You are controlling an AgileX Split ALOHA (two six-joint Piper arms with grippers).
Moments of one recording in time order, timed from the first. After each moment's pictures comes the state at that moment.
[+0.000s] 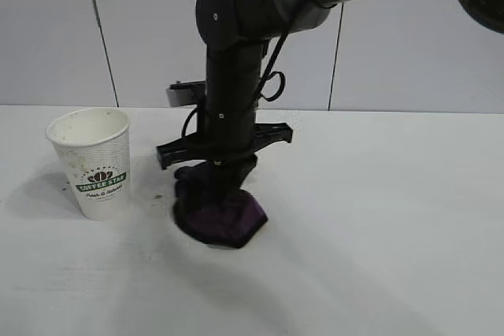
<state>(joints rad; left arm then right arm) -0.15 0.14 -0.48 0.01 1.12 0.03 0.45 2.42 -2.03 -0.12 1.21 0.13</state>
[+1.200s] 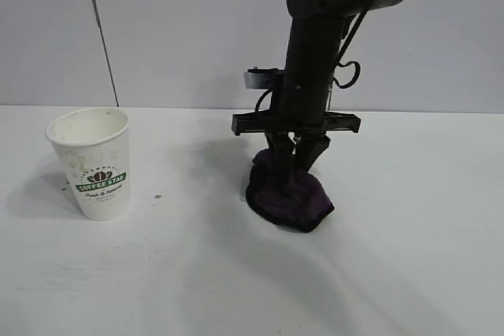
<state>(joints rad) -0.15 0.14 -0.48 0.02 1.12 0.03 0.40 2.40 -2.02 0.12 1.21 0.03</state>
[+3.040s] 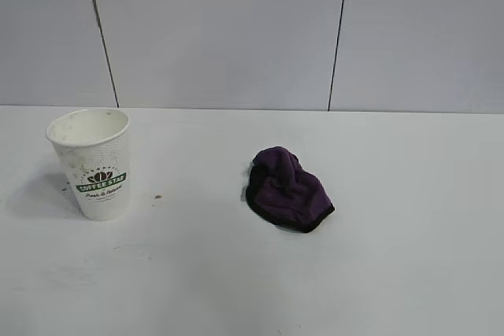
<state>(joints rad) -0.15 0.14 -0.48 0.02 1.12 0.03 -0.14 0.23 -1.02 0.09 1.25 0.05</state>
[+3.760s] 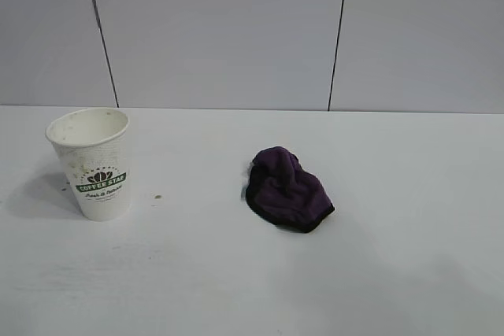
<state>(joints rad) -0.15 0.14 -0.48 0.02 1.12 0.03 -0.09 0.05 -0.50 0.04 1.13 -0.01</state>
